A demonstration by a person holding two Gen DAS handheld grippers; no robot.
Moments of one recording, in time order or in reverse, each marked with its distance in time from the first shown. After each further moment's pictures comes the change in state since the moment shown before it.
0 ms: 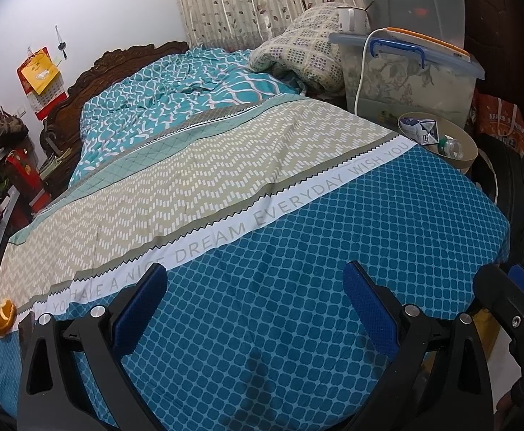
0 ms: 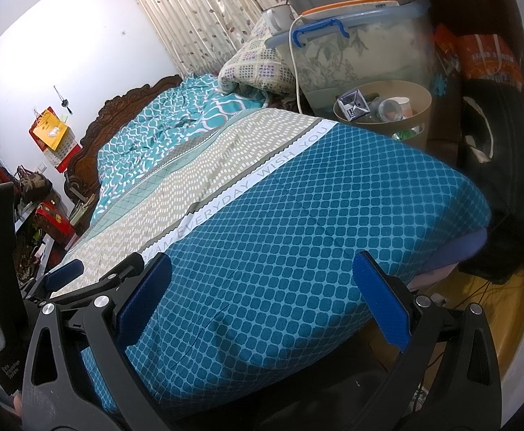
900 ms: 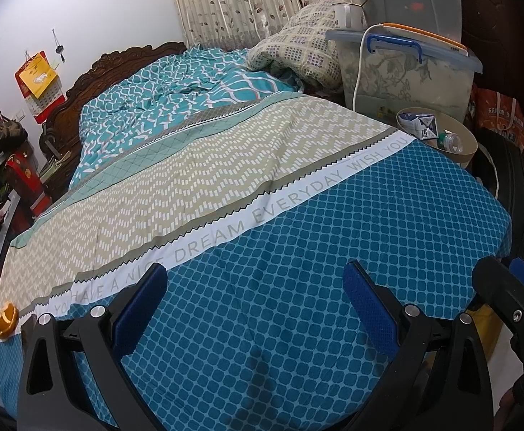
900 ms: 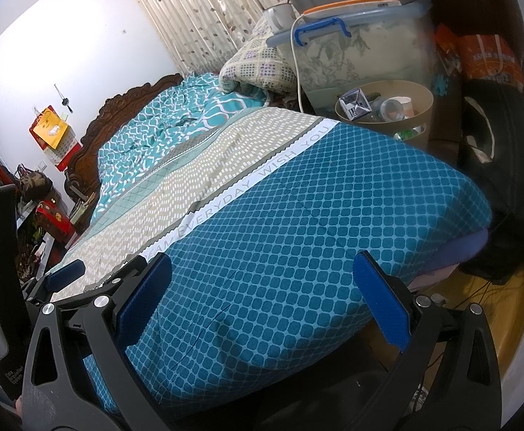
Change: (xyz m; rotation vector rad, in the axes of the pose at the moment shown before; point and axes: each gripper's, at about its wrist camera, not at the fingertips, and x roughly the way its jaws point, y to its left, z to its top) left arm 0.002 0.000 -0.006 0.018 0.001 0.002; right arm 0.000 0.000 0.000 0.002 0.002 0.000
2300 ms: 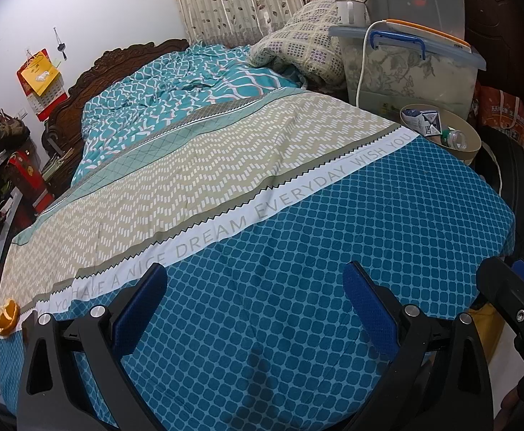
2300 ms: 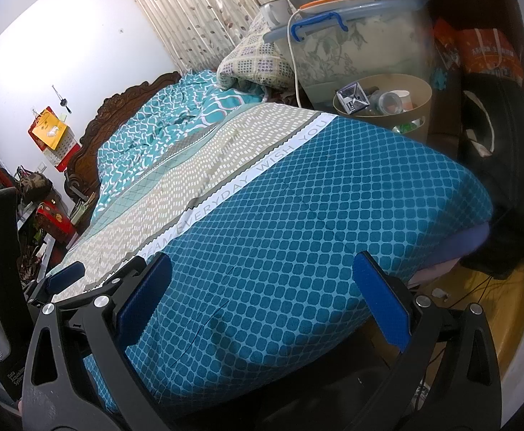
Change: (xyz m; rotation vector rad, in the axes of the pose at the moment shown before) left arm 0.002 0.006 -0.004 0.009 0.010 0.007; right arm 0.002 -0.003 -0.003 0.011 0.015 0.004
